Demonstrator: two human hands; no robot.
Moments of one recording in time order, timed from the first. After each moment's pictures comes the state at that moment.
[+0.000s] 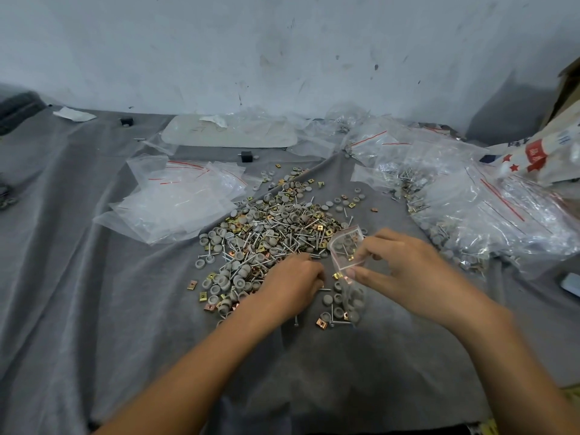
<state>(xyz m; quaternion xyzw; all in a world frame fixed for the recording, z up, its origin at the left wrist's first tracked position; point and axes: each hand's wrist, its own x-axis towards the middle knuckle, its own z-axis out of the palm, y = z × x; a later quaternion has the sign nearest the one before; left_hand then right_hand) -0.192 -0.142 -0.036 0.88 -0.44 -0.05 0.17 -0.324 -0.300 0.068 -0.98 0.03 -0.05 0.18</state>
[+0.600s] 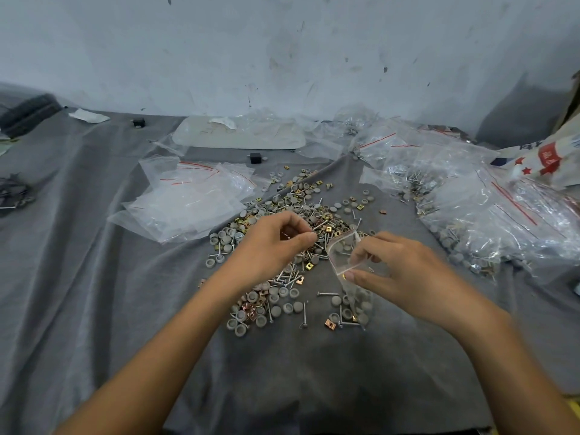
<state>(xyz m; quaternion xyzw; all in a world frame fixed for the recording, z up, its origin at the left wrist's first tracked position) -0.174 -0.094 0.029 0.78 -0.30 -0.12 0.54 -0.317 -0.288 0.068 -0.98 0.01 -0.04 0.18</state>
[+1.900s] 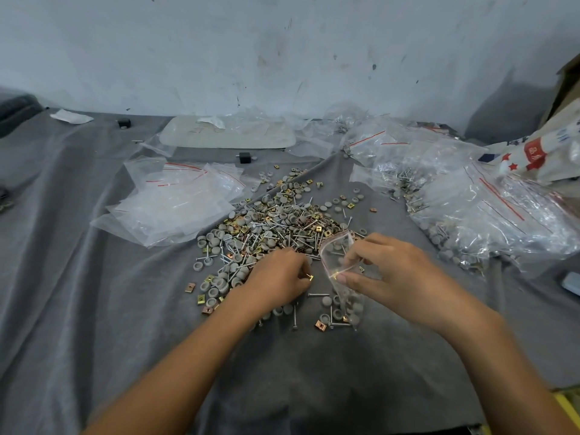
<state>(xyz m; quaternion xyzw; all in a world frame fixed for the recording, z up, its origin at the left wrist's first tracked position) -0.172 -0.132 -0.032 0.89 -0.40 -0.06 0.18 -0.321 -0.292 0.066 -0.98 0.01 -0.04 0.19</state>
